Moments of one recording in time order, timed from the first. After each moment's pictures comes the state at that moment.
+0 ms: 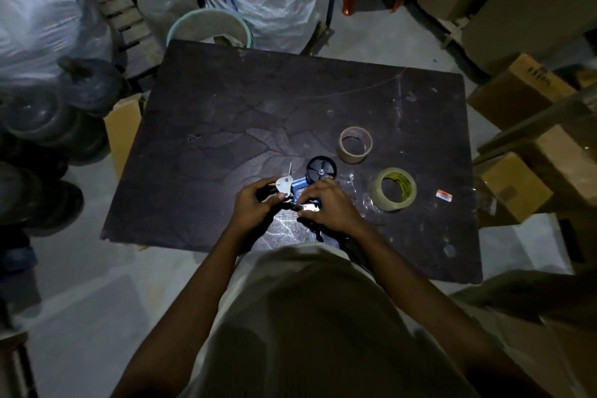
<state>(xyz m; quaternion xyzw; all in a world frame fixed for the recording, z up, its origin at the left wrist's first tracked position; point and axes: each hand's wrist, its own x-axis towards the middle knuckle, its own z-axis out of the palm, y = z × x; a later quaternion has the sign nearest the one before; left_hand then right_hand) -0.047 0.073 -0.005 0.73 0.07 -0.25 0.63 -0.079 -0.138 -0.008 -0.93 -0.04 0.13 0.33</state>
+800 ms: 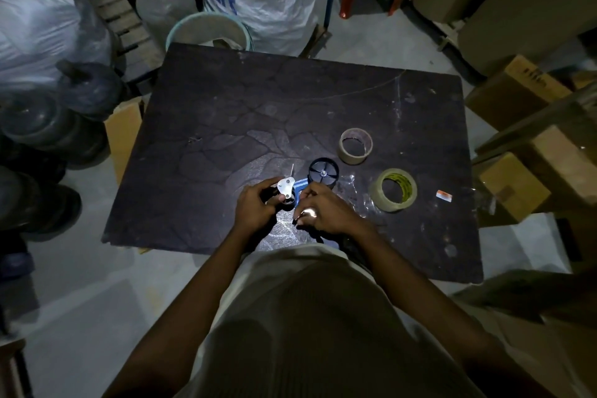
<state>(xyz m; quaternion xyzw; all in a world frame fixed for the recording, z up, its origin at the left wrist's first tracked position) -0.043 0.071 -0.008 0.80 0.04 -0.22 0.56 -0.080 -0.133 -0.002 -0.91 -0.10 0.19 0.35</state>
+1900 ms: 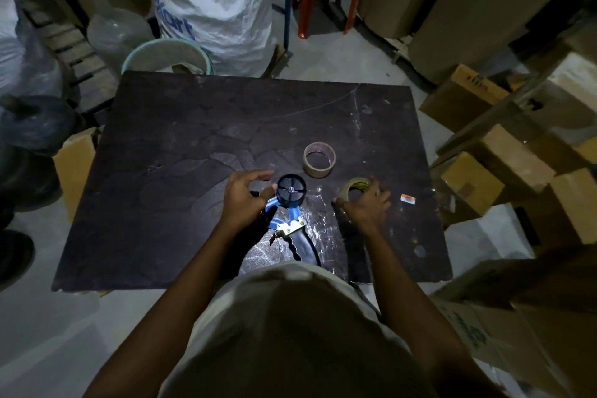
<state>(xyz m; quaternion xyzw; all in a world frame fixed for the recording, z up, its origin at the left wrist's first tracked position) -0.006 0.016 0.042 0.85 -0.06 -0.16 0.50 -0.096 -0.234 -0.002 -0.82 0.49 0.06 0.29</state>
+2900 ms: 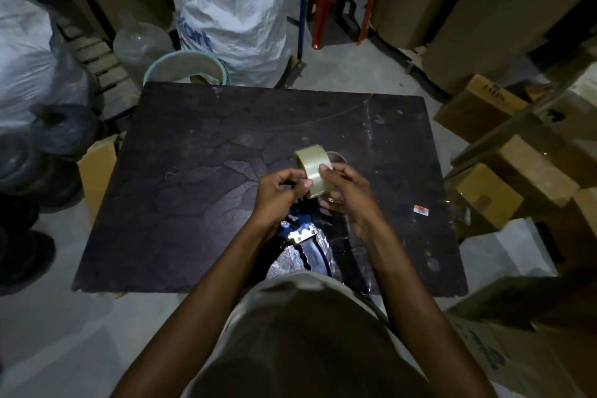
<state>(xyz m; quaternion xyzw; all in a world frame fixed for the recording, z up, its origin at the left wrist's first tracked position) -0.012 -0.025 0.078 0.71 0.01 -0.21 0.67 -0.069 -0.174 0.110 -0.59 0.34 0.04 0.73</state>
